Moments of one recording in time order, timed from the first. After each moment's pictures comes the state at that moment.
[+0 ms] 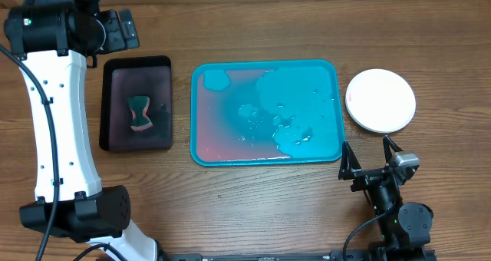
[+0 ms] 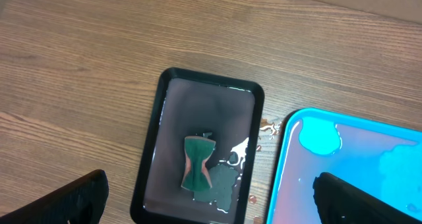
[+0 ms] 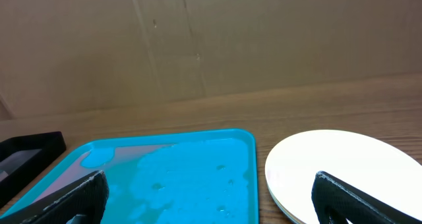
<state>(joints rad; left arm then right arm) 0.10 1.84 2.21 -1.35 -0.09 -0.16 0.09 0.01 0.02 -0.03 -0.09 0.20</state>
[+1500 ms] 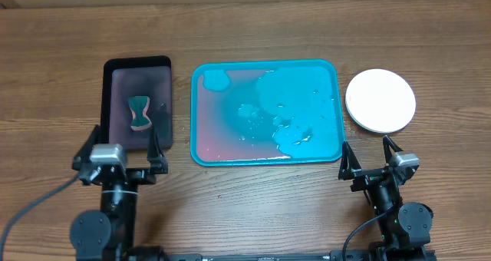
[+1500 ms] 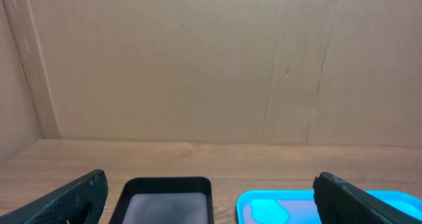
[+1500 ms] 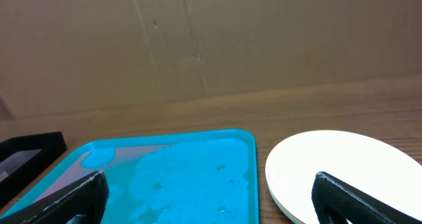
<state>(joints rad) 0.03 0.26 0.46 -0.15 0.02 -0.04 0.09 0.01 0.02 -0.03 -0.09 0.20</state>
